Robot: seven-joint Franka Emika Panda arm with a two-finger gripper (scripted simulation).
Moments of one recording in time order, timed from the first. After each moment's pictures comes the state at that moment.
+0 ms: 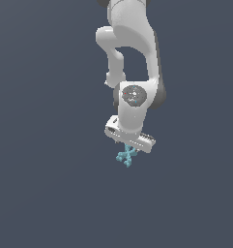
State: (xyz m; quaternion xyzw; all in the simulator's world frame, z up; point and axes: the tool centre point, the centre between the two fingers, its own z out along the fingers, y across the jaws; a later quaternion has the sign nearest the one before) arm 0.027 0.050 0.104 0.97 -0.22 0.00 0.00
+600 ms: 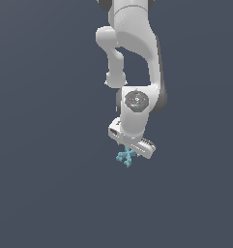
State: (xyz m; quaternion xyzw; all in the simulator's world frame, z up) arm 0.035 0.057 0.091 0.96 -0.29 0.00 0.00
